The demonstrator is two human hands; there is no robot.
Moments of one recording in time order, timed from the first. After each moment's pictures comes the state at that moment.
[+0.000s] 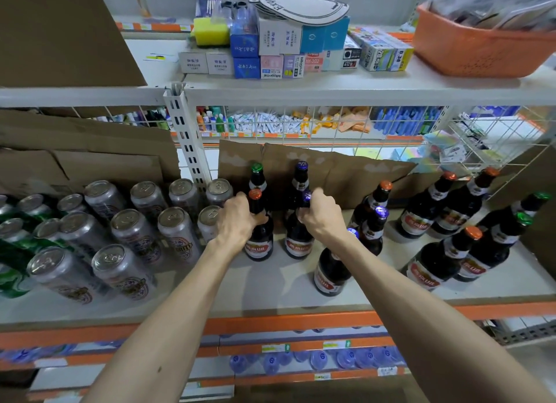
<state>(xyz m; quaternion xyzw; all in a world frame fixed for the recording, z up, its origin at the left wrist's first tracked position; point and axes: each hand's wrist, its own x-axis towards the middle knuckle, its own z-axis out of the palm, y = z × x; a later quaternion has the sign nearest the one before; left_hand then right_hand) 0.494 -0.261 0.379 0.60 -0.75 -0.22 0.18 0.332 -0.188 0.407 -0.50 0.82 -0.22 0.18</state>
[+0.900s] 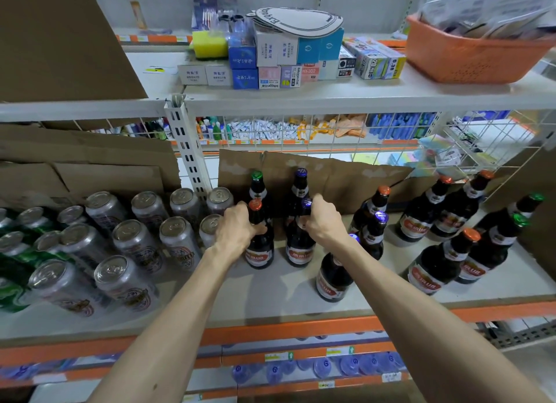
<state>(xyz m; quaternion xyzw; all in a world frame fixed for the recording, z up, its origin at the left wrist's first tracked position) 0.501 -0.261 0.385 0.59 -0.76 -0.25 0.15 0.331 -0.186 0.413 -0.49 0.82 -0.22 0.22</state>
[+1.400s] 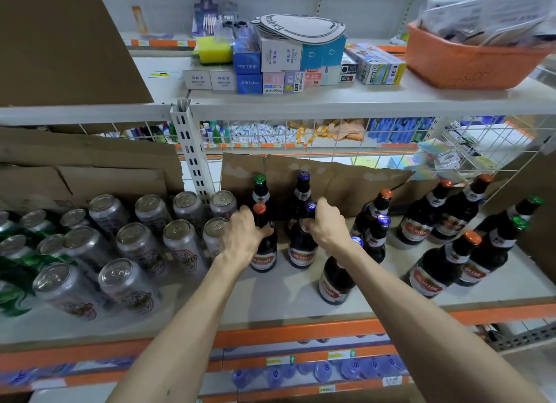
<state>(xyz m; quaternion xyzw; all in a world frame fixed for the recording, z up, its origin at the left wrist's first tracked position) 0.495 -0.246 0.387 0.61 -0.75 -0.18 0.17 0.334 -0.185 0.411 -0.48 0.83 -0.22 0.20</state>
